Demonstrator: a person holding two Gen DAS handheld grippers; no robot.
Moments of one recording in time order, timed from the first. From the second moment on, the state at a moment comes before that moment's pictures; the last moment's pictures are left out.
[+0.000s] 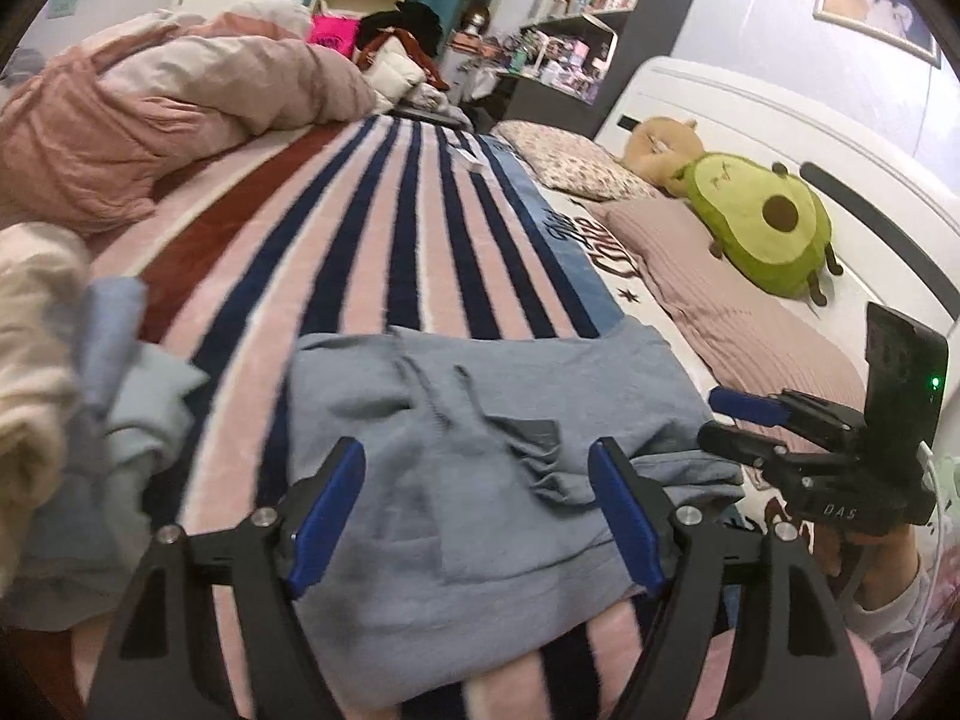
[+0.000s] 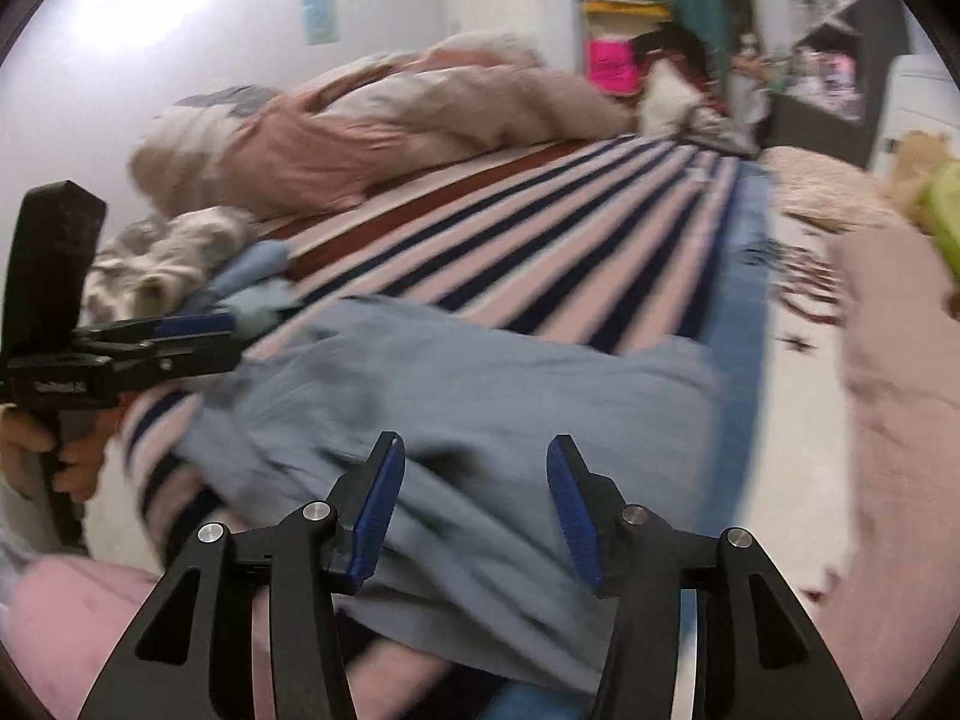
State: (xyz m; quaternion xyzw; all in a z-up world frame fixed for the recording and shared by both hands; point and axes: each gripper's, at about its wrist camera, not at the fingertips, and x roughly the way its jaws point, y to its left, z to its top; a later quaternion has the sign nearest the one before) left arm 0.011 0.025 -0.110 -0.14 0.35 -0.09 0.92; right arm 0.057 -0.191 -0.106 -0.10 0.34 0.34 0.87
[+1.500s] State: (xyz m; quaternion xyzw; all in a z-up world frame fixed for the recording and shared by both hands) left arm 0.055 -0.041 -0.135 -0.06 0.42 -0.06 0.90; right arm 0.069 -0.273 -0.126 0.03 0.35 0.32 0.88
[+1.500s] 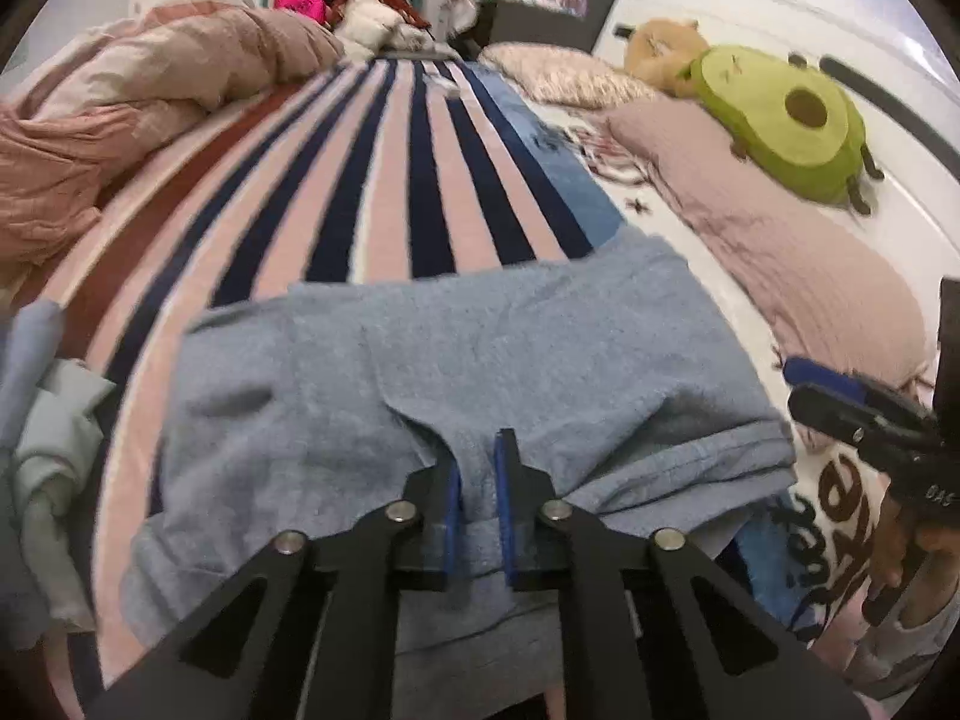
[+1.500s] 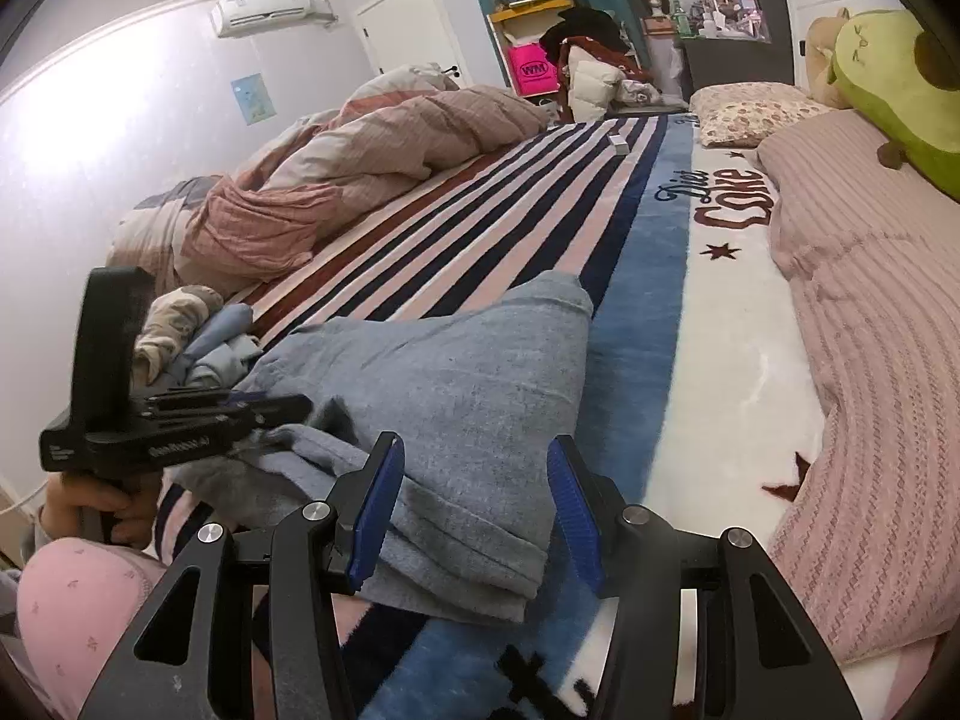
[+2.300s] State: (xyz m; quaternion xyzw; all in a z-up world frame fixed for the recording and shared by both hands) left arm 0.036 0.002 -0.148 -0.13 0.44 -0.06 0.89; right arm 0.069 -0.256 -0.122 0.03 0.36 0.34 0.87
